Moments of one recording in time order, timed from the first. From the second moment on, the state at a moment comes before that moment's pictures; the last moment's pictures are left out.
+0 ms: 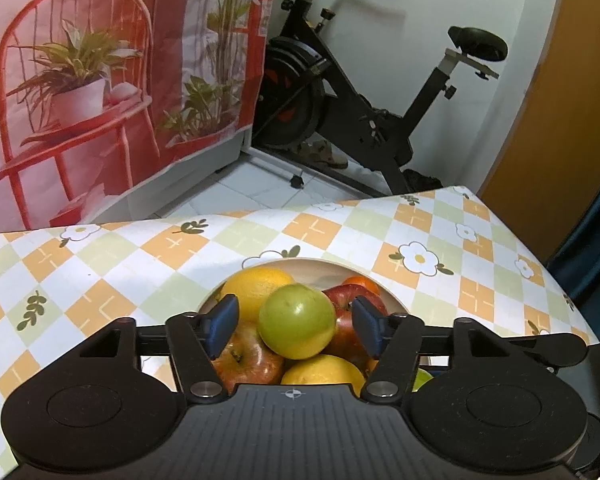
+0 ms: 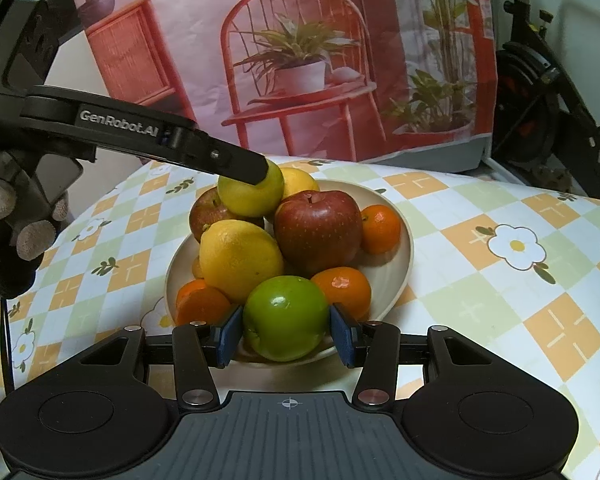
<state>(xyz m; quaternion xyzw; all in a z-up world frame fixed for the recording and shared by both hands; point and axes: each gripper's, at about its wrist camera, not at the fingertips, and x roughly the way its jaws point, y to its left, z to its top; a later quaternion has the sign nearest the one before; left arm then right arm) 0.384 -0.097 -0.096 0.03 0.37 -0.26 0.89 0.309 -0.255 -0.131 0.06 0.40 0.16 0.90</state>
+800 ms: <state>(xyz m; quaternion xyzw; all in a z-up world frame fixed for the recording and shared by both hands) 0.288 -0.038 -0.026 -0.01 0.29 -0.19 0.94 0.248 -0.262 -0.056 0.11 0.31 0.10 0.94</state>
